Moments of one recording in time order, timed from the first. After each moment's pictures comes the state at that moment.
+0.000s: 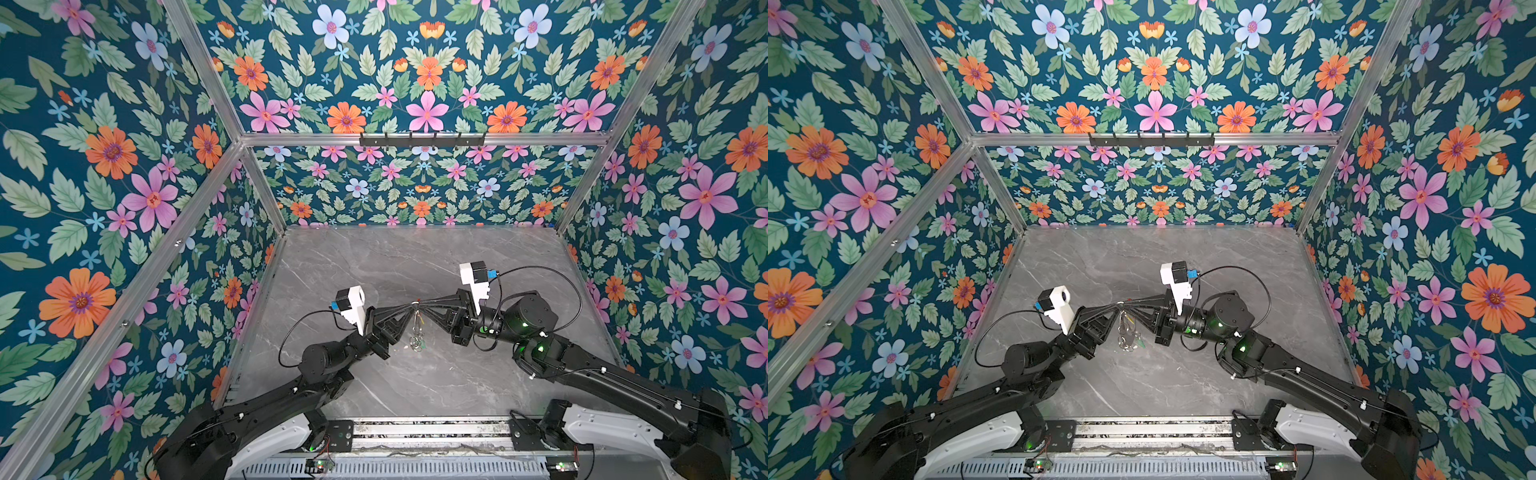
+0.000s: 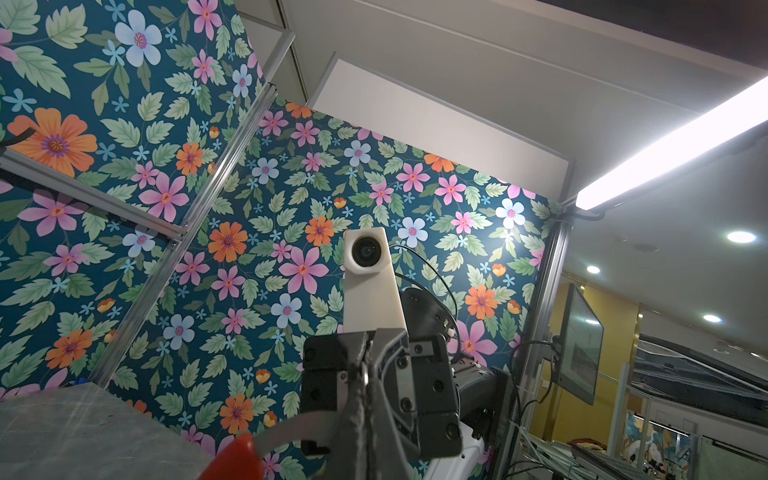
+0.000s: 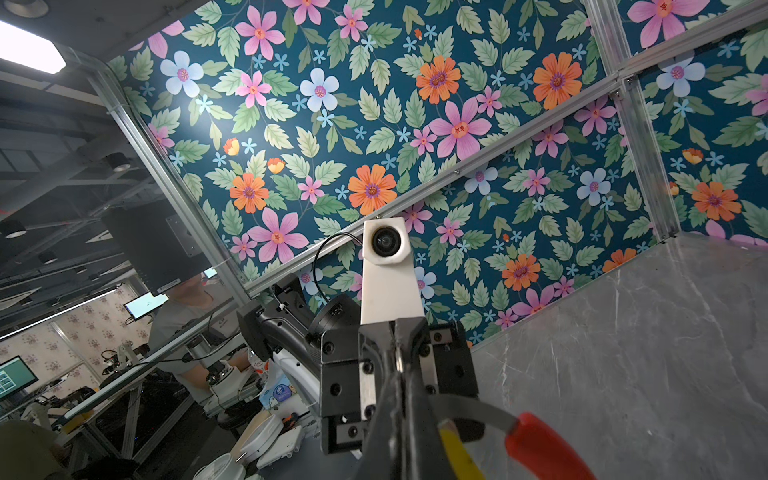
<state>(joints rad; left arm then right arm) -0.87 0.96 0.35 1.33 0.30 -0.78 0.92 1.04 0.80 0.51 -0.47 0.60</state>
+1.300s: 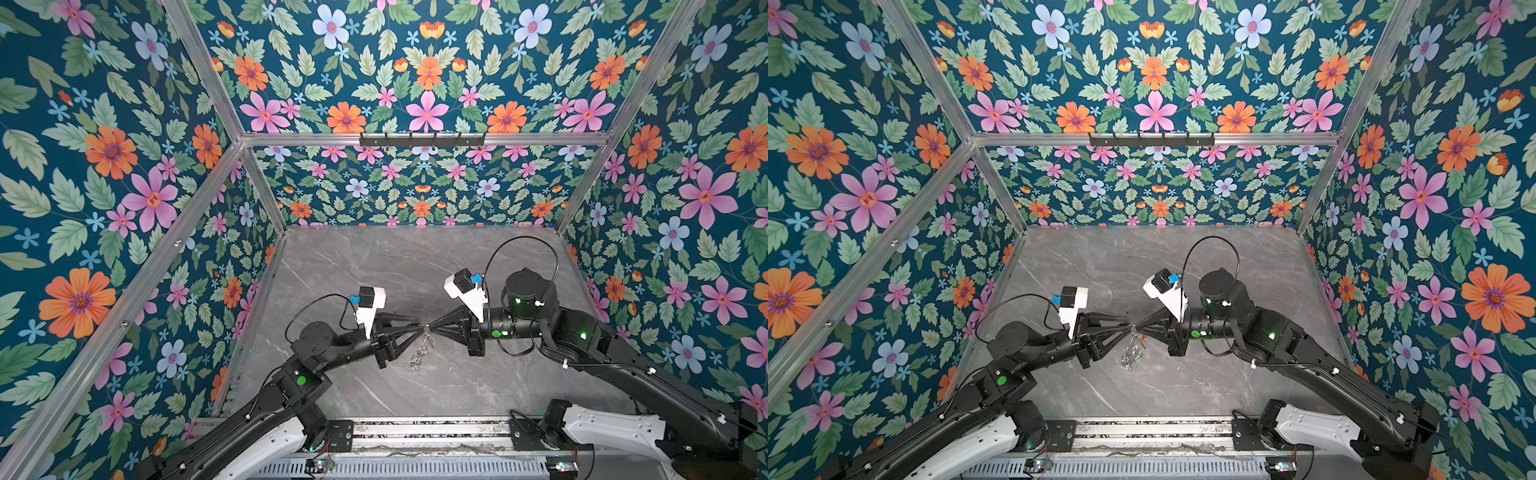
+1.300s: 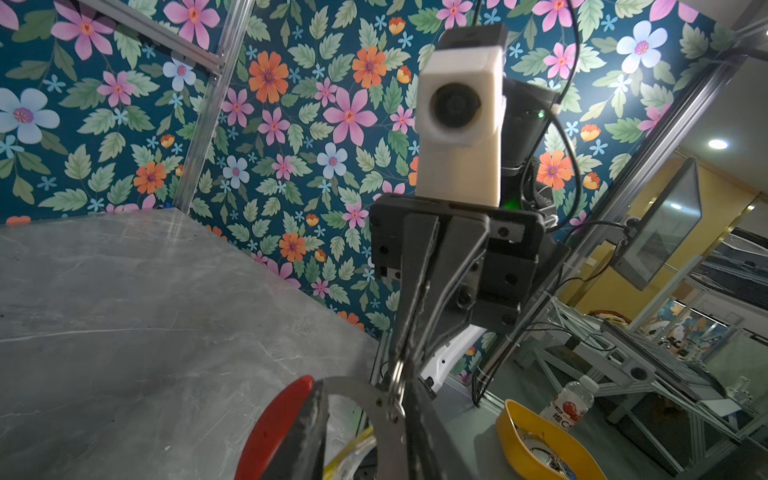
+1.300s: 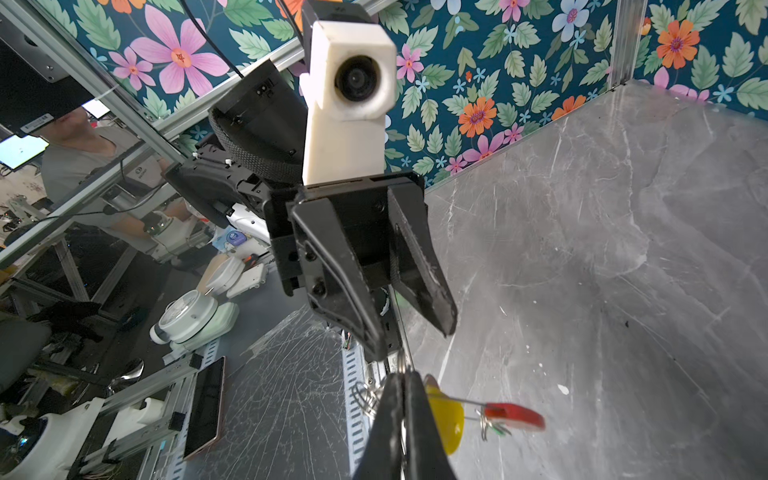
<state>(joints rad) -0.87 0.67 0.59 0.25 0.49 -0.57 0.92 1.04 1.21 -0.52 -0.52 0.22</state>
